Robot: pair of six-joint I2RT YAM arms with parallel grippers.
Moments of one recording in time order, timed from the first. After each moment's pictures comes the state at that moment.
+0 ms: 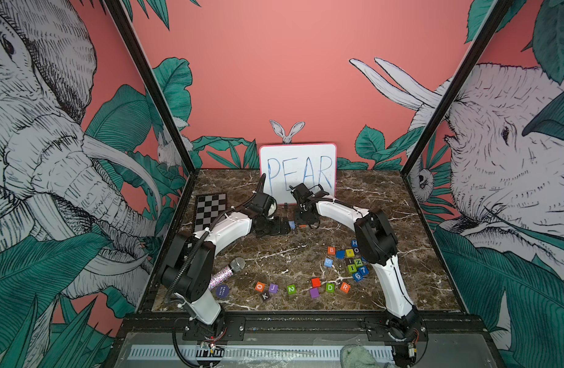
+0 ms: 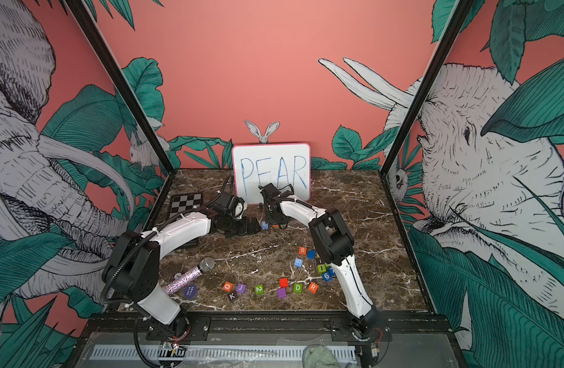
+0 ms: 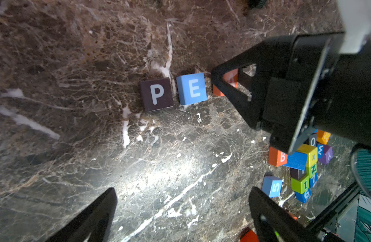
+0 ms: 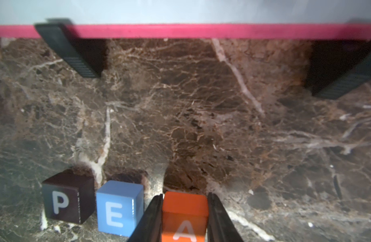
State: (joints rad) left arm -0.49 1.64 1.08 -0.50 0.30 -0.46; right arm 0.66 2.27 1.82 -0.76 0.05 0.52
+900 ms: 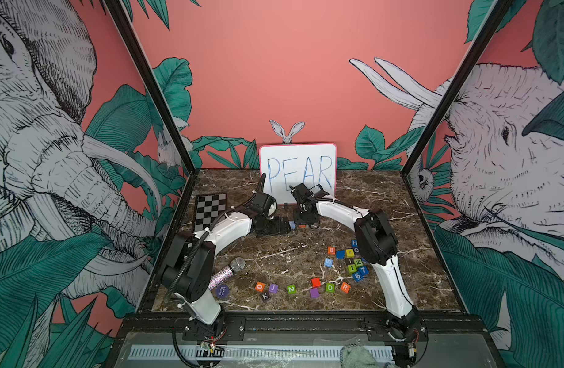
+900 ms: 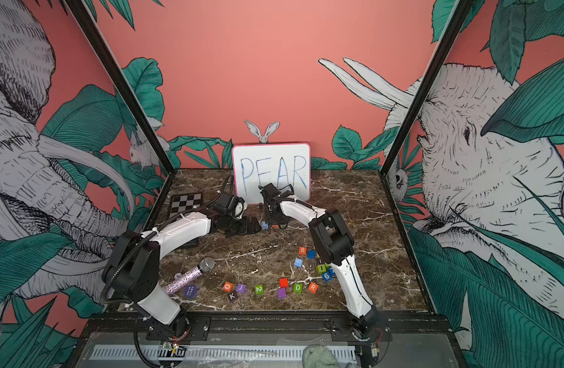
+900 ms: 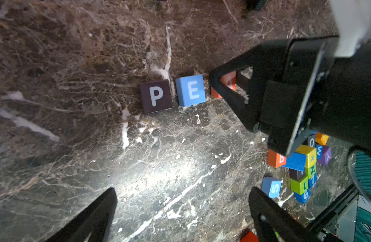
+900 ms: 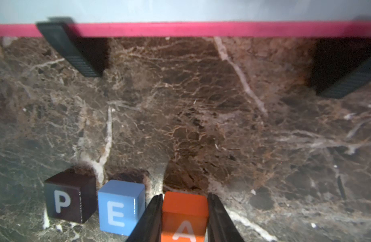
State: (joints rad) left arm -0.49 1.64 1.08 -0.49 0.30 -0.46; right arm 0.66 2.27 1.82 -0.76 0.04 0.52
